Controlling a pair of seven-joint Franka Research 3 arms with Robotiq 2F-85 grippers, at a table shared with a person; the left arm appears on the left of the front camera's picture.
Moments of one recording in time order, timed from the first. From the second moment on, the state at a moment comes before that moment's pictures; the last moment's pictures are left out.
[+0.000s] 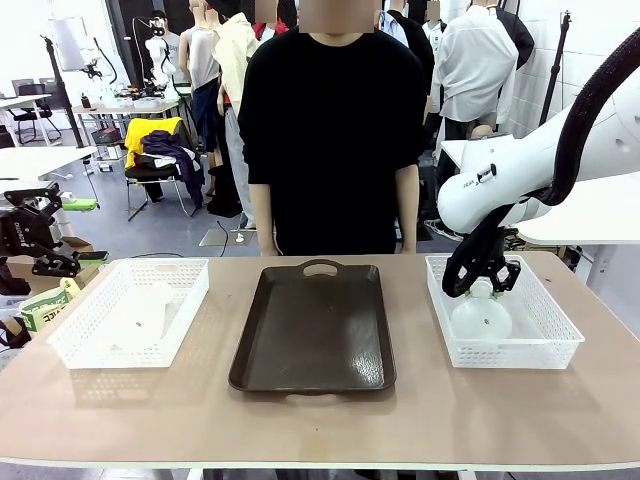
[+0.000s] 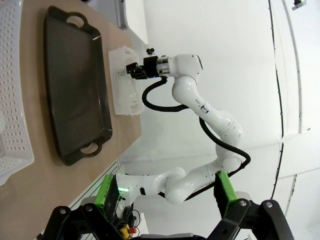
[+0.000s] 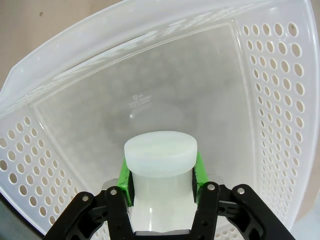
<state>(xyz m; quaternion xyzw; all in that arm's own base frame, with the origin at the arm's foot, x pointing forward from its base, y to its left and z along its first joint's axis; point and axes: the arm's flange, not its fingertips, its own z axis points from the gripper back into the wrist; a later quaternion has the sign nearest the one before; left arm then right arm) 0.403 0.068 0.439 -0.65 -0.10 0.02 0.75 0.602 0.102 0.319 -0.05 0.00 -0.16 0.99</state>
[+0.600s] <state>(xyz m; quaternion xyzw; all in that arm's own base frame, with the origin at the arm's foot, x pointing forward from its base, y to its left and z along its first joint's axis) 0.403 0.068 0.439 -0.65 -0.10 0.02 0.75 0.598 0.100 0.329 -0.06 0.01 -0.17 0.98</state>
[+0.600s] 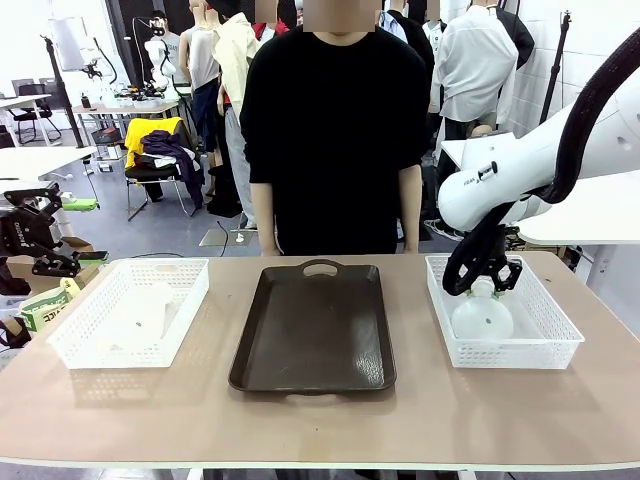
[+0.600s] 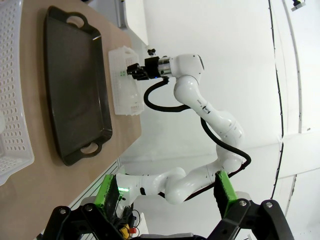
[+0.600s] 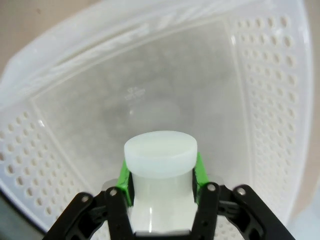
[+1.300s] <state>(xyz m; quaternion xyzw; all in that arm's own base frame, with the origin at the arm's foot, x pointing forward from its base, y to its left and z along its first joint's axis) 0.403 0.068 0.440 -0.65 -0.10 0.02 0.75 0.528 0.058 0.482 0.01 -0.07 -0.18 0.98</state>
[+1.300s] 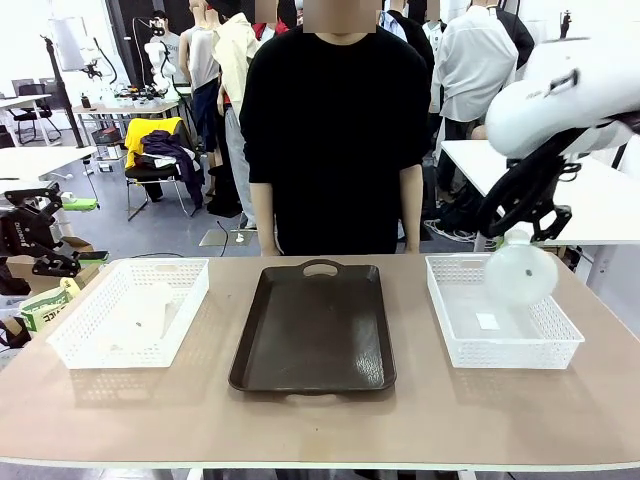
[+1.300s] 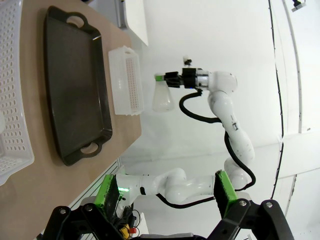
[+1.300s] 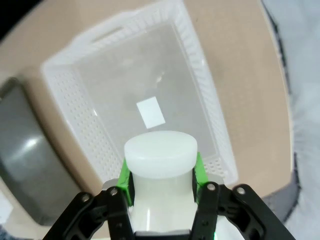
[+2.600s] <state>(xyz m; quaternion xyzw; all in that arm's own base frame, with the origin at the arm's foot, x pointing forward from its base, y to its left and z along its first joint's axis) 0.403 0.068 0.440 -0.65 -0.10 0.02 0.75 0.475 0.082 0.541 0.02 -0.14 -0.12 0.98</state>
